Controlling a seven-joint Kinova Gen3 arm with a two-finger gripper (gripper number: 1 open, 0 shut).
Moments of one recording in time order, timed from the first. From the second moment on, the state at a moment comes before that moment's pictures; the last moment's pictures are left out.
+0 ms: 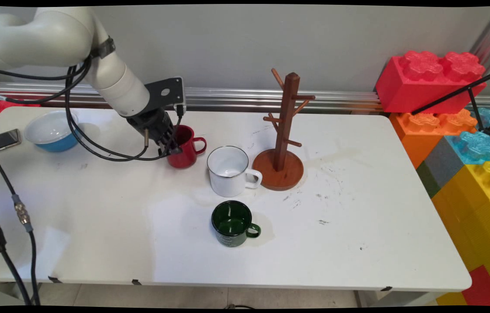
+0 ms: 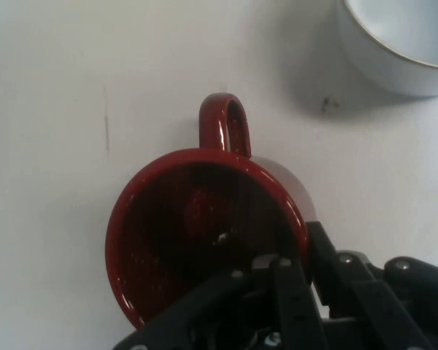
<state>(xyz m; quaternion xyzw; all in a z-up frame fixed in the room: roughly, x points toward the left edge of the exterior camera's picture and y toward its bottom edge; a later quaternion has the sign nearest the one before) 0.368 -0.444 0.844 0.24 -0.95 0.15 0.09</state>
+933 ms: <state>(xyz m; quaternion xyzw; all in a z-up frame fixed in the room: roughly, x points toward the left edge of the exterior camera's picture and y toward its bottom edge) 0.371 -0.436 0.837 0.23 -0.96 0.15 0.10</state>
